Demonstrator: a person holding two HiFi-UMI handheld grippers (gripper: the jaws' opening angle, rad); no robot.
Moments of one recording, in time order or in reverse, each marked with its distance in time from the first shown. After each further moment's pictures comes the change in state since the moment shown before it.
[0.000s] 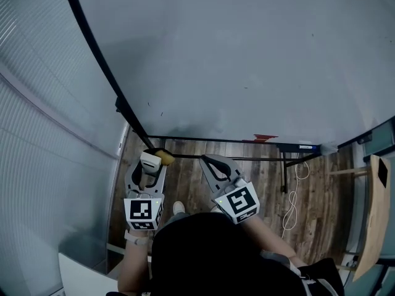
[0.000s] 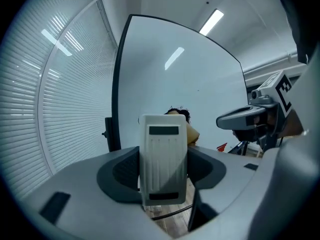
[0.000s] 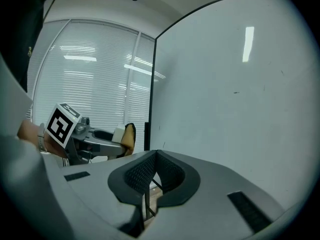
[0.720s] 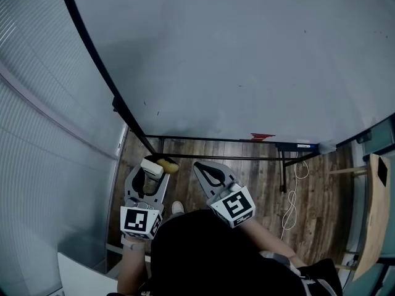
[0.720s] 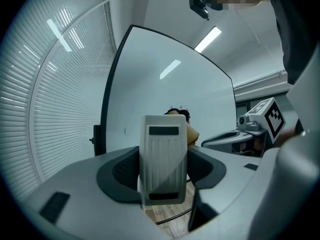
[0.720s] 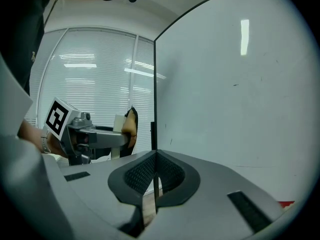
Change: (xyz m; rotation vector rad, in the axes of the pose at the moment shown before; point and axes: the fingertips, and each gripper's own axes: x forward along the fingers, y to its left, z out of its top) left arm -0.024 -0.031 0.029 -0.065 -0.114 -0.108; right arm -0.010 0.019 -0.009 0.059 -0.018 0.054
